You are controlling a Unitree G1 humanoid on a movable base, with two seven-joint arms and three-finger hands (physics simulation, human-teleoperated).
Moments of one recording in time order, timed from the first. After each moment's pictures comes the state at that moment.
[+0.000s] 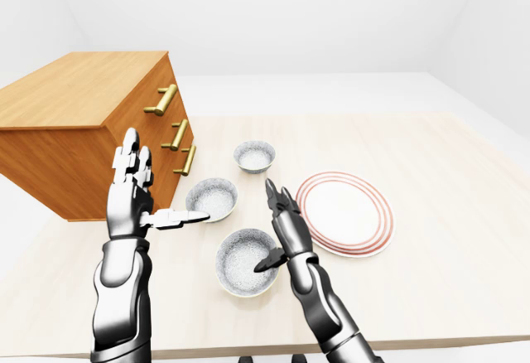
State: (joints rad) left arm -0.05 0.13 0.28 -0.32 -0.07 0.09 -0.10; right arm -0.07 0.14 0.36 0.16 -0.85 0.09 -0.16
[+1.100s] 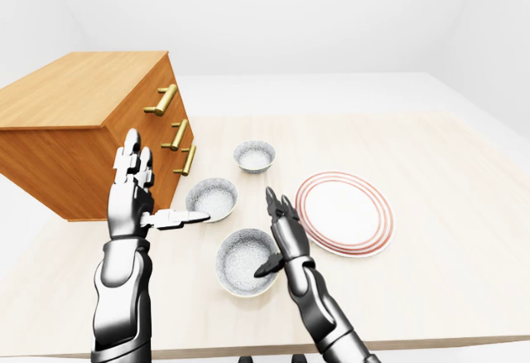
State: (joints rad) left arm -0.05 0.13 0.28 -0.31 -0.07 0.09 -0.11; right arm -0.08 0.15 0.36 0.29 -0.85 0.09 -0.22
